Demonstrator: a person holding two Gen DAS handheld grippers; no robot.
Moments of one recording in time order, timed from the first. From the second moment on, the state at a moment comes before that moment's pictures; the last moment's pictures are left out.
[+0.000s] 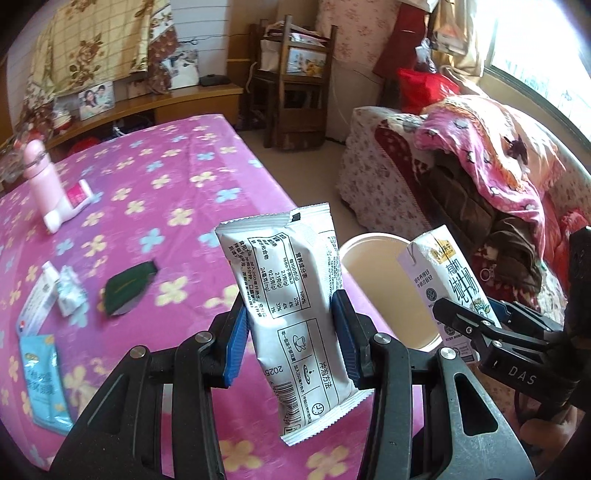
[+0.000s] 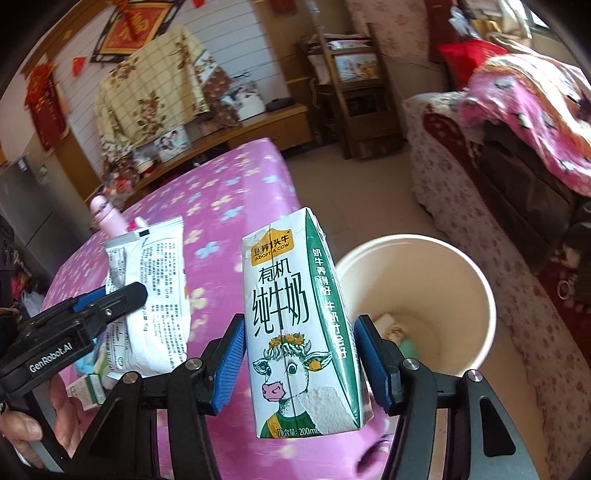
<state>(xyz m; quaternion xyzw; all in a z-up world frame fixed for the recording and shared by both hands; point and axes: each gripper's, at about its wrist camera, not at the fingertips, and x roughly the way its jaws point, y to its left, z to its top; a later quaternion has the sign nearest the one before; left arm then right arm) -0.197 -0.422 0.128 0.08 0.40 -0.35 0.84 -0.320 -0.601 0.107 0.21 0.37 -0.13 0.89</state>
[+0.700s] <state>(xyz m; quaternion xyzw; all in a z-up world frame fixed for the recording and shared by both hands) -0.197 -0.520 0.096 0.07 0.43 -0.38 0.82 -0.338 -0.679 0.059 0.25 0.40 -0.20 0.86</state>
